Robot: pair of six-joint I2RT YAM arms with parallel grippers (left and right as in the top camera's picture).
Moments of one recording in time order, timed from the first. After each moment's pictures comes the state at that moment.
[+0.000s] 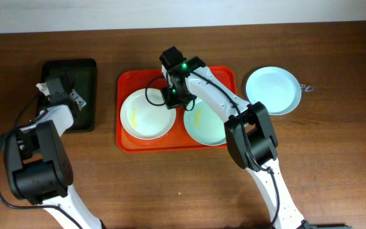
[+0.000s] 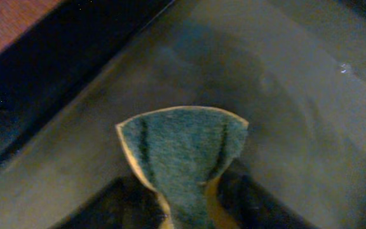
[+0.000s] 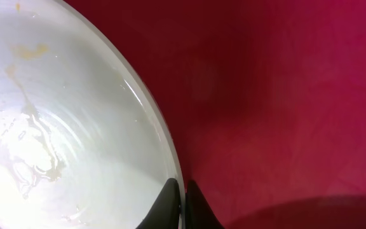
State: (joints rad) left arm 0.25 2.04 1.16 -0.05 -0.27 -0.41; right arm 0.55 2.50 2.16 -1.03 -0.20 0.20
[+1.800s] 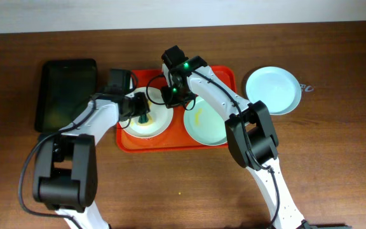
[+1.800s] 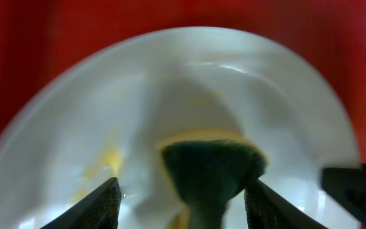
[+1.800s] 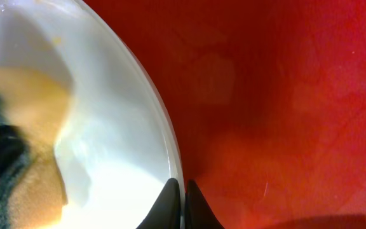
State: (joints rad) left arm -0.14 1.92 1.18 -0.39 0.12 -0.41; right arm 0.53 2.51 2.16 -1.00 -0.27 0.21
